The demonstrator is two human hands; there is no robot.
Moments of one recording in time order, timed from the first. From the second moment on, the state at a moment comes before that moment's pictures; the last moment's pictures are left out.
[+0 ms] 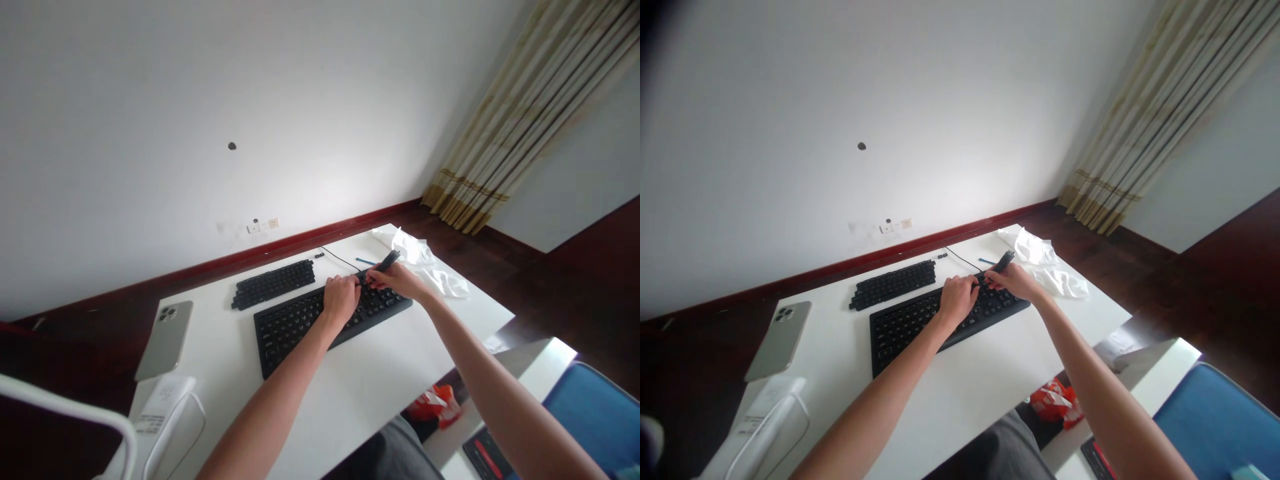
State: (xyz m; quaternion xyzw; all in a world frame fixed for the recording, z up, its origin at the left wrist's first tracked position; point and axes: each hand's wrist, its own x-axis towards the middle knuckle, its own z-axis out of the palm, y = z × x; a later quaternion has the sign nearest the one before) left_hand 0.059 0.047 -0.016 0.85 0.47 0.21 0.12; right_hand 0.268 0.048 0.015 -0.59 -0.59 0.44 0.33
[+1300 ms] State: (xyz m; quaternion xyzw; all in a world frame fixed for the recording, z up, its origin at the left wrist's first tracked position) left_hand 0.078 0.037 -0.013 0.77 0.56 0.24 0.18; right_hand 0.263 0.084 0.040 -0.52 -0.70 0.45 0.19
